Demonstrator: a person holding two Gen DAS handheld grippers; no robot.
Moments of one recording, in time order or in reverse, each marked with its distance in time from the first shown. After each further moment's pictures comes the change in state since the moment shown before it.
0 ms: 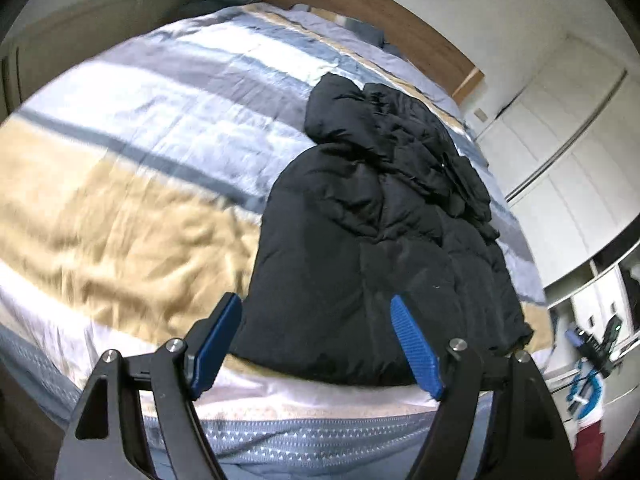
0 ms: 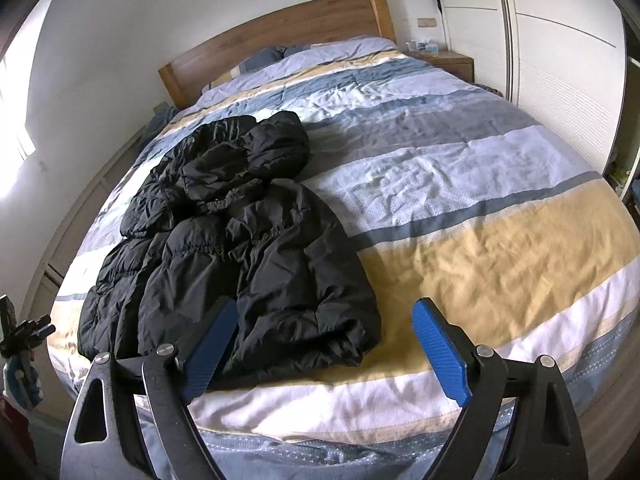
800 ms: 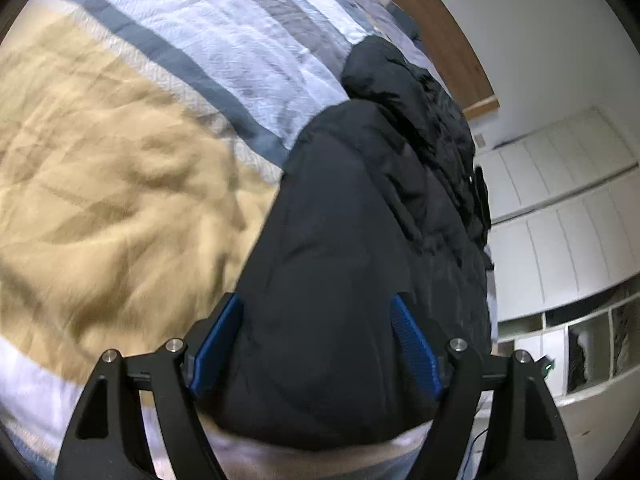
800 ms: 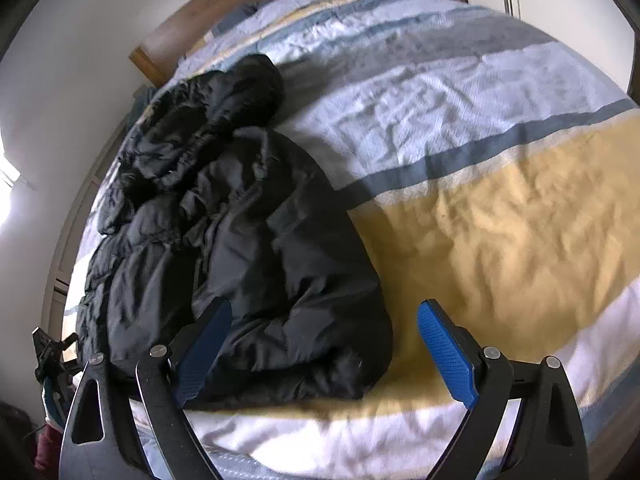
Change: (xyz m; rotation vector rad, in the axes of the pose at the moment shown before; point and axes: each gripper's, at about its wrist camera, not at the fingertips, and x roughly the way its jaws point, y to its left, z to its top) left arm 0.110 0.061 -0.002 -0.291 0.112 -0.188; right arm 0.109 -0.034 0.005 0.133 0.210 0.059
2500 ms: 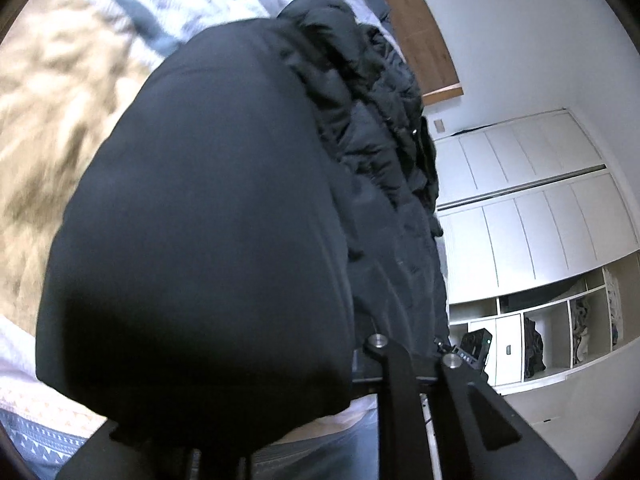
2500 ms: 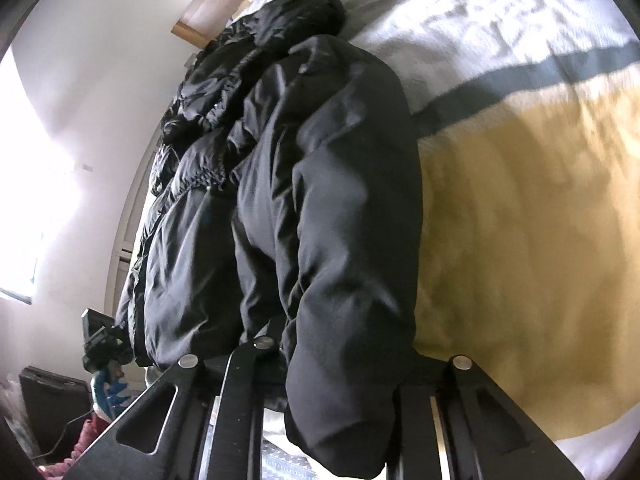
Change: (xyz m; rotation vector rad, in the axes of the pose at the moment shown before) left arm 0.043 -0.069 -0.048 -0.015 0.073 -0.177; right arm 0.072 0.028 -0.030 0.007 0.166 0.312
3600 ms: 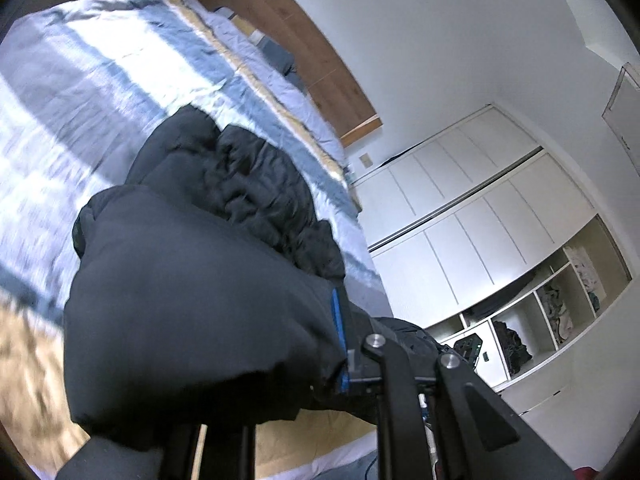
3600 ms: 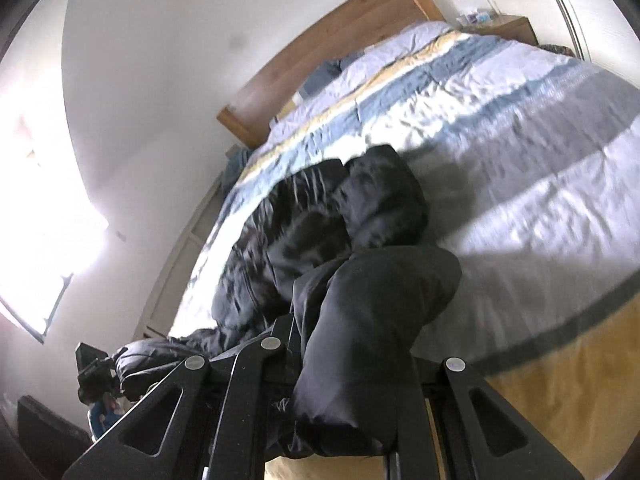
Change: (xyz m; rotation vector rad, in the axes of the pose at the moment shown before) left arm -0.077 -0.140 0.122 0.233 -0.171 -0.179; right arm -0.093 0.097 0.124 -0.065 -0.383 0.081
